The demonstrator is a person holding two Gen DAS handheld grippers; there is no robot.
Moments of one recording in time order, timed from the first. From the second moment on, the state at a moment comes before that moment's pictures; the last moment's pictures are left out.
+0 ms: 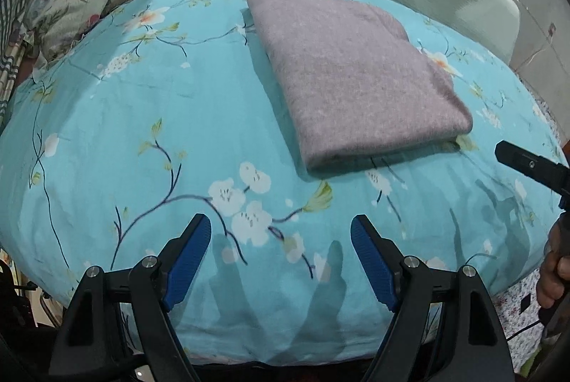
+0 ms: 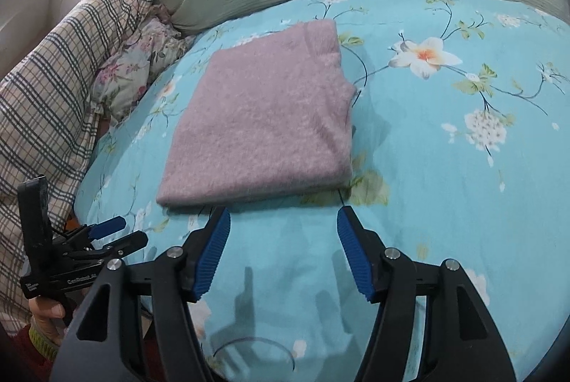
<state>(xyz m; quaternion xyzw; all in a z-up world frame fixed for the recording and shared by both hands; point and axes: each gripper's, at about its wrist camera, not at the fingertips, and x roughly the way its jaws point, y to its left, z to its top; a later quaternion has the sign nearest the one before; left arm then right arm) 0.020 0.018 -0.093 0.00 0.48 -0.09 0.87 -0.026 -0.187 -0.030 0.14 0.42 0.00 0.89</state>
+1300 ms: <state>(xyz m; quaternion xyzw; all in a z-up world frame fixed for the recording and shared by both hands) 0.067 -0.011 -0.072 -0.02 0.42 -0.20 0.89 0.045 -0.204 -0.064 0.15 0.45 -0.03 0.88</state>
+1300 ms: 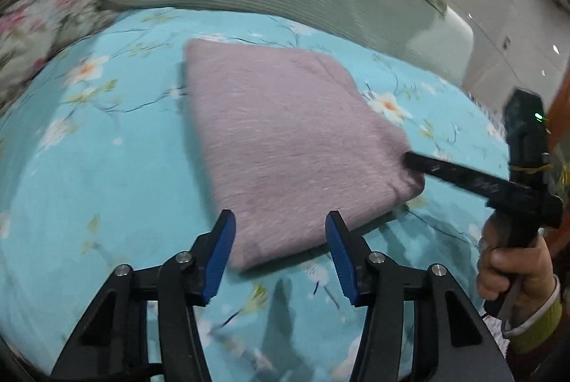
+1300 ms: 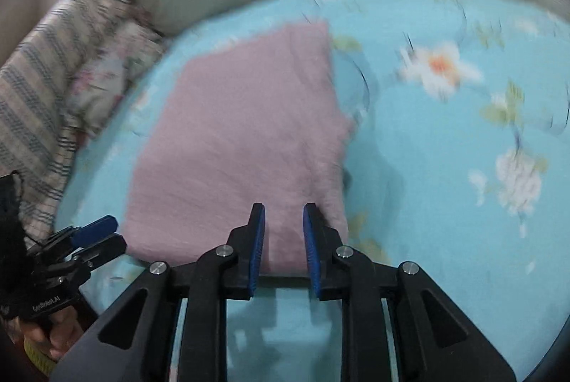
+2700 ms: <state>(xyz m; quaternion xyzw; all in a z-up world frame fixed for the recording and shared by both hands) -0.013 0.006 -0.088 0.11 0.46 -0.07 0.88 -0.080 -0.151 -0.037 0.09 0.47 0.01 0.88</state>
